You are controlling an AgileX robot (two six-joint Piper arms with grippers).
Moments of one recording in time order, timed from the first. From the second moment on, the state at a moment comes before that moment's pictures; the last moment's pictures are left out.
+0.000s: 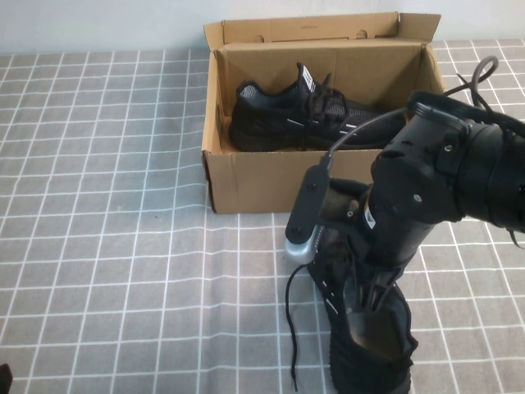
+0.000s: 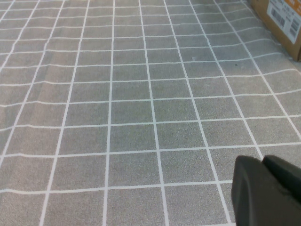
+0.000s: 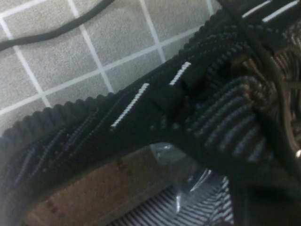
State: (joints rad) right arm 0.76 1.70 -1.28 -0.17 0.97 -0.35; left arm -0.08 -0.01 0.03 -0.03 0.39 0.08
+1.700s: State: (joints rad) right arm 0.76 1.29 -1.47 0.09 1.15 -0.48; left arm -0.08 -0.01 0.03 -0.28 -0.02 -0.17
